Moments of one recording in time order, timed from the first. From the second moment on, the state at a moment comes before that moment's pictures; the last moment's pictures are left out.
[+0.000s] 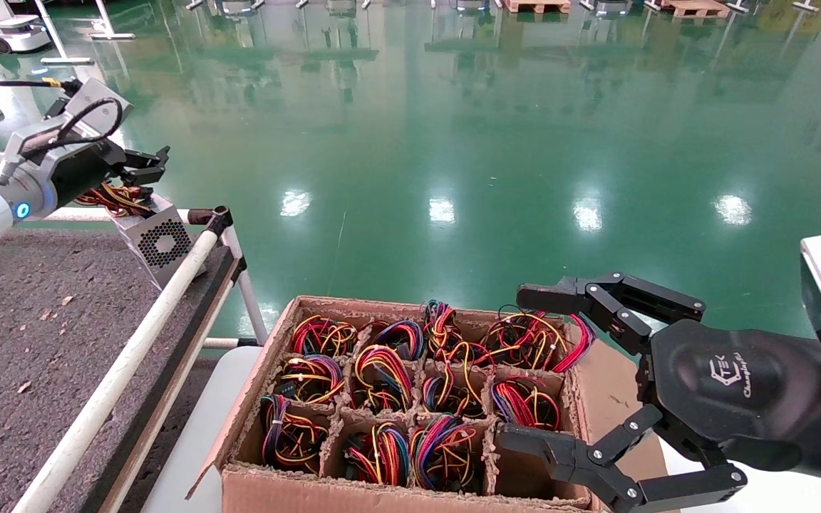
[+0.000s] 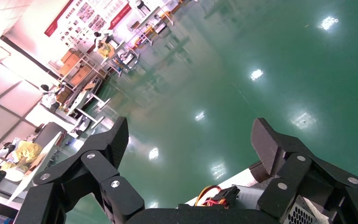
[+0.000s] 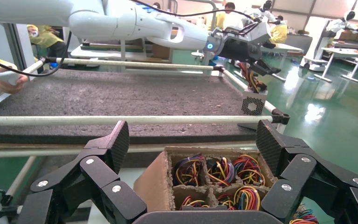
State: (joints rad) left arm -1.74 1.15 0.78 -0.03 0.69 0.42 0.80; right arm 1.08 -0.57 -0.37 1.23 -0.62 -1.44 0.13
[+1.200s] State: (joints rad) left arm -1.93 1.17 0.72 0.03 0.61 0.49 0.35; right arm 1.08 -0.57 -0.37 1.23 -0.62 -1.44 0.13
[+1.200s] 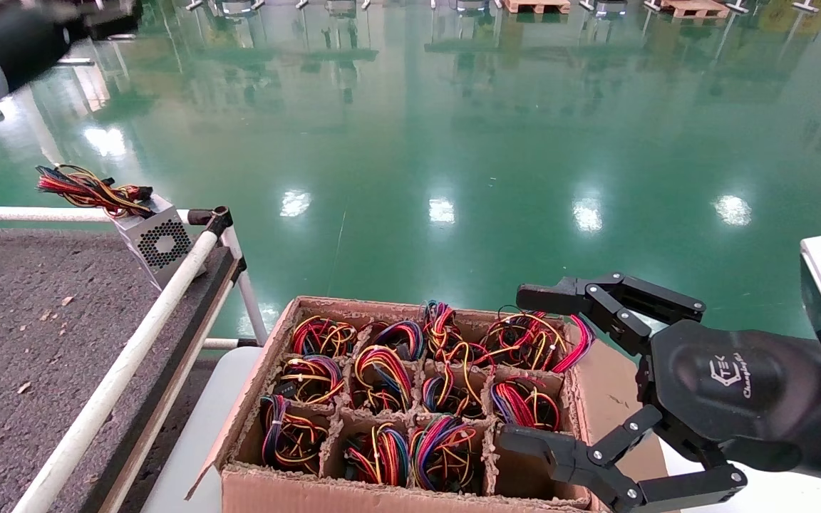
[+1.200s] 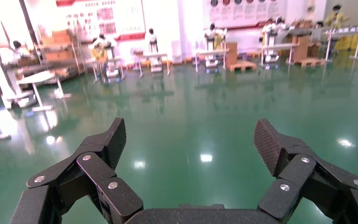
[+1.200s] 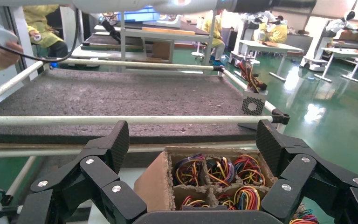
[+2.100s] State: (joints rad) left arm -1.79 1.03 0.63 -0.33 0.68 0.80 0.16; right arm 1.08 -0.57 -0.37 1.23 -0.62 -1.44 0.13
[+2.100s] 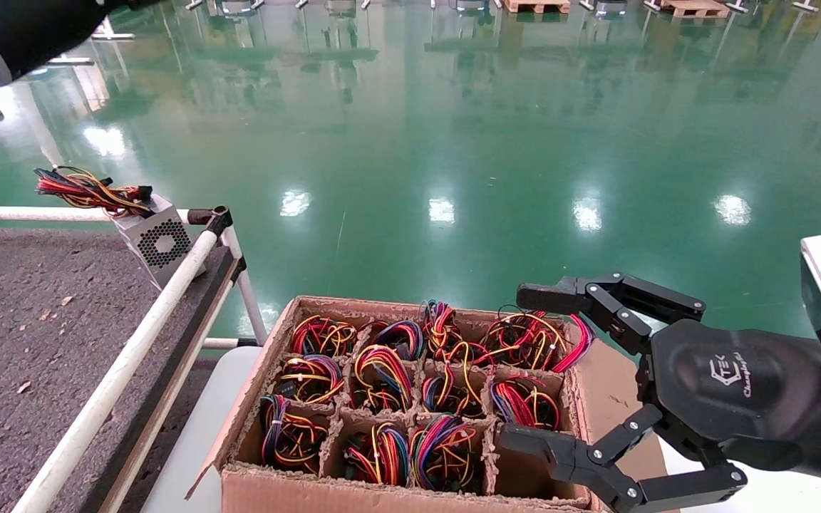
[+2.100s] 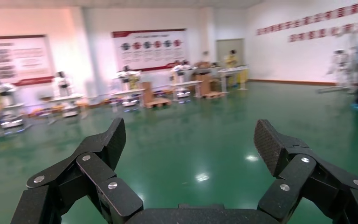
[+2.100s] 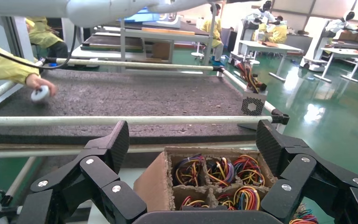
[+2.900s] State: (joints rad) left arm -1.41 0.80 0.44 -0.84 0.71 1.18 -0.03; right arm 1.08 -0.57 -0.37 1.23 -0.62 -1.44 0.13
